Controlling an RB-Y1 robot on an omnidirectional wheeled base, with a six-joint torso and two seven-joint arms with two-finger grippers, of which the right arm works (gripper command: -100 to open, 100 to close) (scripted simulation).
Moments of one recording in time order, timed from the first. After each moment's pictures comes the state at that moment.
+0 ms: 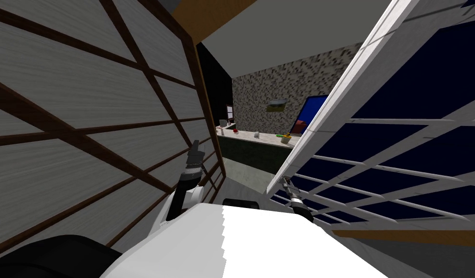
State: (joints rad) arm 0.04 -0.24 -0.43 -0.61 0.25 -0.97 1.08
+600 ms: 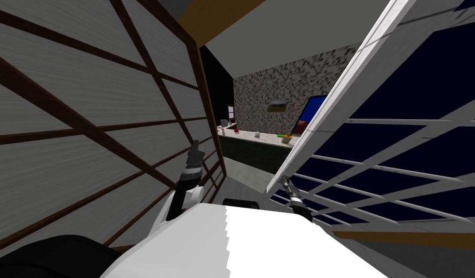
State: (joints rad) arm 0.04 -0.25 -0.40 -0.60 0.21 -0.96 0.93
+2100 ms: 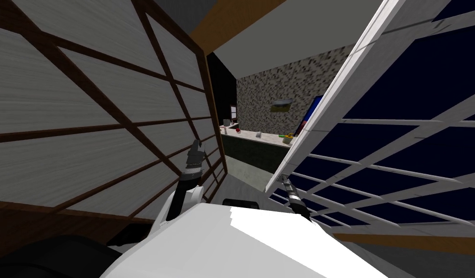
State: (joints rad) arm 0.02 -0.26 -0.34 -0.60 0.10 -0.96 0.57
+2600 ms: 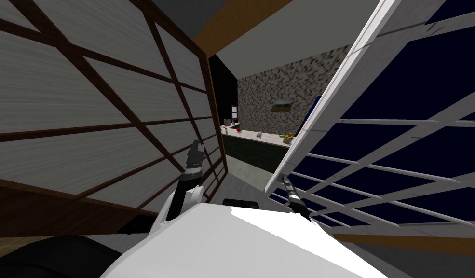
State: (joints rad) arm 0.02 -0.26 -0.31 -0.60 0.06 -0.95 0.45
